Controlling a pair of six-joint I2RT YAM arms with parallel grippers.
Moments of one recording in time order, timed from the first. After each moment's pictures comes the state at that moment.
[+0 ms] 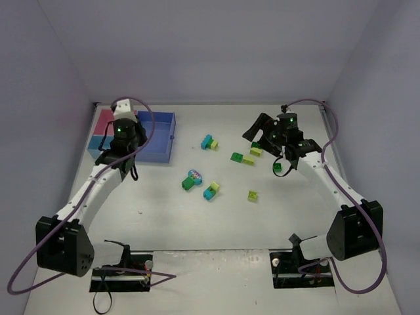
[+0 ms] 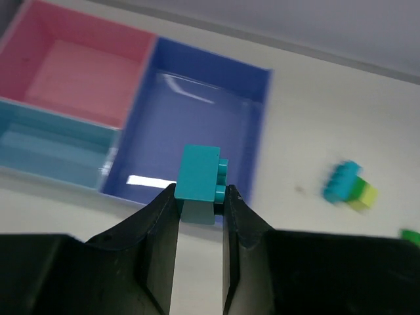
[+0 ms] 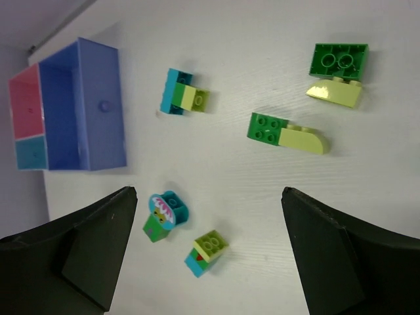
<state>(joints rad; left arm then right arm) -0.25 1.25 0.98 -0.08 -0.27 -0.32 0.26 1.38 1.09 -0.31 -0.11 0.74</state>
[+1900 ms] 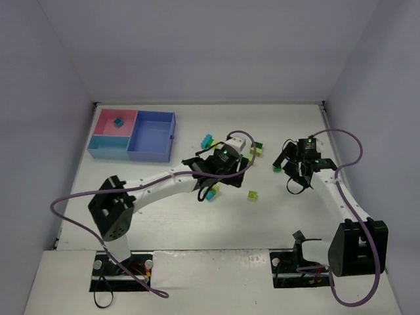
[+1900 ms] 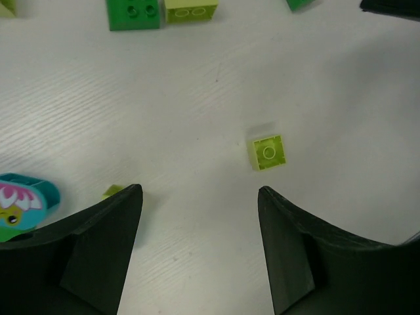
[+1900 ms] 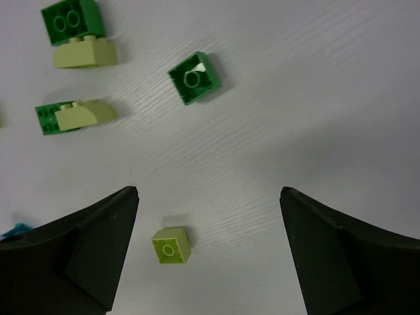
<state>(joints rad) -0.95 1.70 1.35 -0.39 -0.16 -0.45 0.07 1.24 0.83 -0.53 0.07 0.66</state>
